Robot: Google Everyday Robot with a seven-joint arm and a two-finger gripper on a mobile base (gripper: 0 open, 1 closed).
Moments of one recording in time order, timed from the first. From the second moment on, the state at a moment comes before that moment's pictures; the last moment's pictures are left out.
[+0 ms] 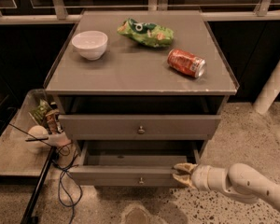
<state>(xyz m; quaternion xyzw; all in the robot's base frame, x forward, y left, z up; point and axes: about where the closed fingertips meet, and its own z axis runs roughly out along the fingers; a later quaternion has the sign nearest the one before) 0.506 -0.184 0.431 -0.54 0.71 0.16 0.43</state>
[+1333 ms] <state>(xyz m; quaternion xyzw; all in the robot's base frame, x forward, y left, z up) 0.505 -0.193 0.418 -0.53 0.72 0.16 0.41</state>
